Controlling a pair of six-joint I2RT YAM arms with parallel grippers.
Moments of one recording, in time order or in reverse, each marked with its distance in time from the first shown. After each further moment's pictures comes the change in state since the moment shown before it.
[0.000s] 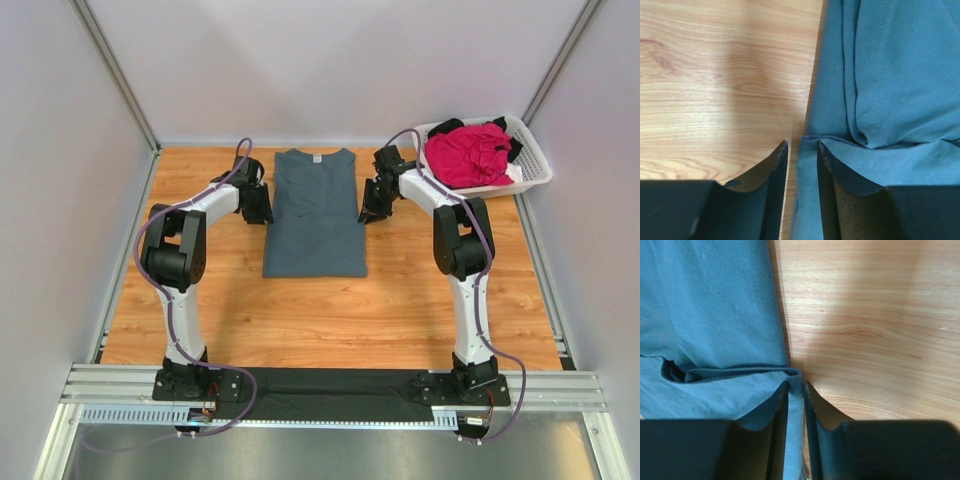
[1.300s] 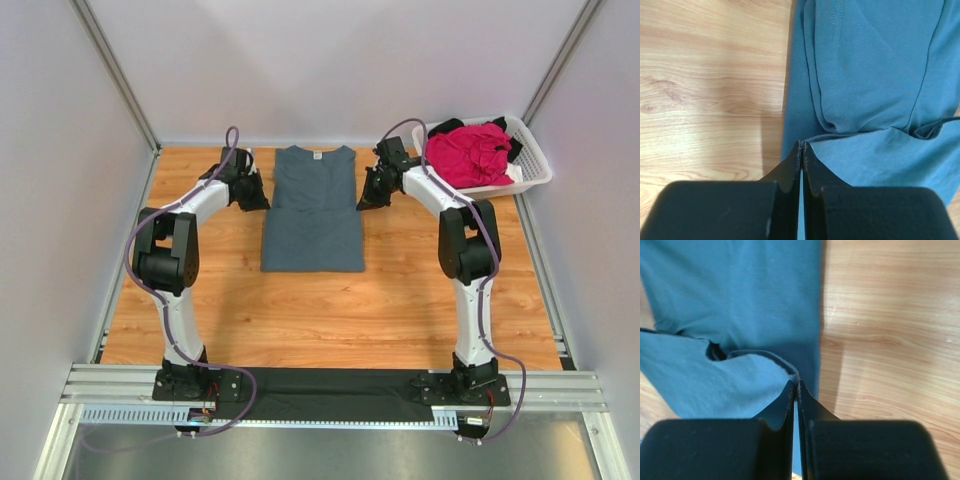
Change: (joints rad) left arm 0.047 -0.052 0.010 0.077 0.113 -0.007; right arm 0.000 -0.067 -0.015 0.088 -0.034 0.011
